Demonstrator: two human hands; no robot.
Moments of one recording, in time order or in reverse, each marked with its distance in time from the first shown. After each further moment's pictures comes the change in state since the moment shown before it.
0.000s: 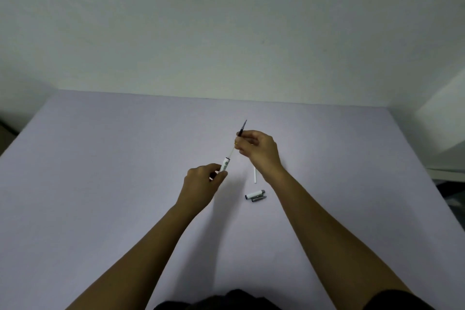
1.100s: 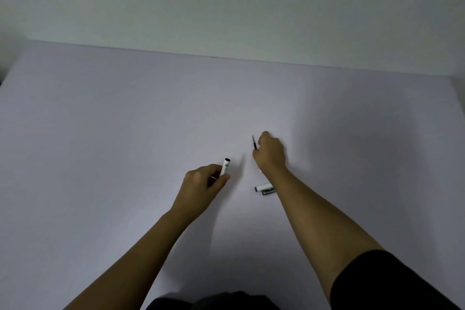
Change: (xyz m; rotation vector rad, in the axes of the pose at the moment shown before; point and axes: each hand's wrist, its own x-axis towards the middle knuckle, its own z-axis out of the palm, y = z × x) left_hand 0.031 -0.058 0.037 -0.024 -0.100 -0.055; right_hand 0.092 0.127 0.012 -0.941 -0.024 0.237
